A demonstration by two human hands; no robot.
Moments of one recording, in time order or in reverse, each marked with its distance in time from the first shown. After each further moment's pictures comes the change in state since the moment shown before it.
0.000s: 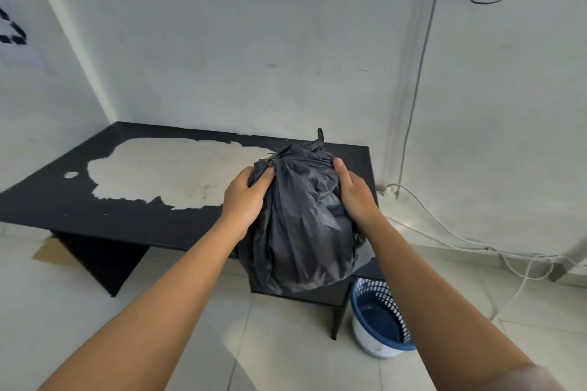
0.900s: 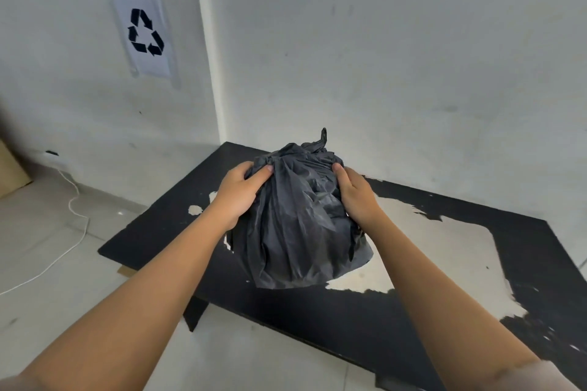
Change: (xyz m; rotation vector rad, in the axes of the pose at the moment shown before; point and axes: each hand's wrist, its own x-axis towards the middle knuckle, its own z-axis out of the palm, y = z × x) left_hand 0.287 -0.058 -0.414 -0.023 0.047 -0.002; right_hand 0.189 -0.178 0.435 -0.151 -0.139 -0.185
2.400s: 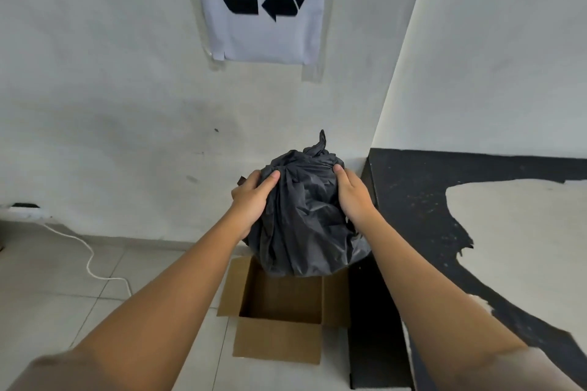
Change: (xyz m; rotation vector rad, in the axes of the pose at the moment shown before) left_hand 0.494 -0.245 -0.493 0.058 -0.300 -0.303; right_hand 0.357 -0.132 0.615 0.164 0.167 0.446
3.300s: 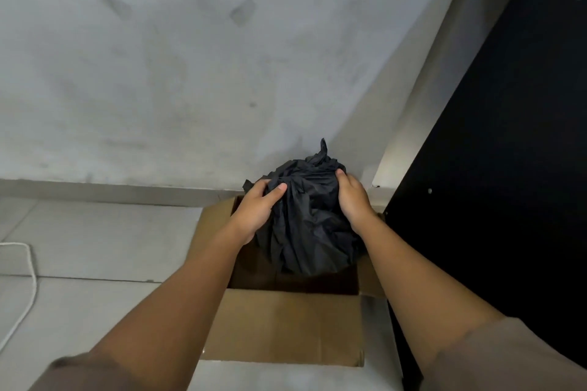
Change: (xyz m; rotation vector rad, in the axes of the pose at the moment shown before) left_hand 0.192 -0.453 0.040 -0.070 -0.156 -0.008; right_hand 0.128 0.421 0.223 0.035 0.095 0.135
